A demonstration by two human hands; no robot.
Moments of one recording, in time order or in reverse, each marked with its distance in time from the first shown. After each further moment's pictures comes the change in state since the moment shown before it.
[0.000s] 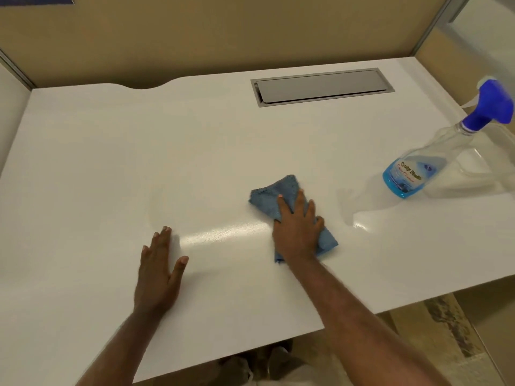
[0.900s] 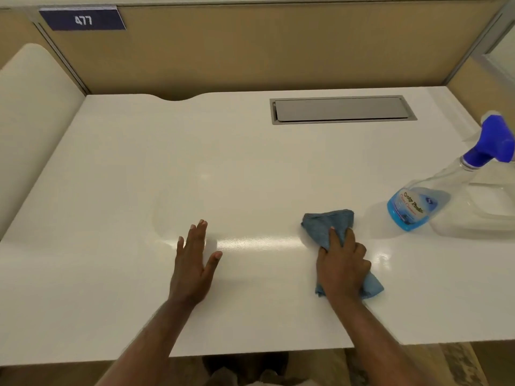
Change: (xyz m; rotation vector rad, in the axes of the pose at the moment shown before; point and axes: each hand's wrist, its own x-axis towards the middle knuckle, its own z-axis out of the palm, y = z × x) left_hand -0.004 0.097 0.049 -0.091 0.117 0.027; right_hand -0.006 0.120 -0.029 0.063 0.045 0.065
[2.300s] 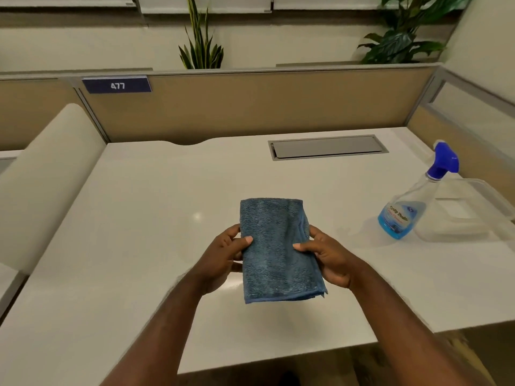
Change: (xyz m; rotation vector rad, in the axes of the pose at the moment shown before) left_hand 0.030 0.063 -0.091 -0.986 -0.530 -0.115; right_hand -0.018 -0.071 -0.095 1.511 -0.948 0.007
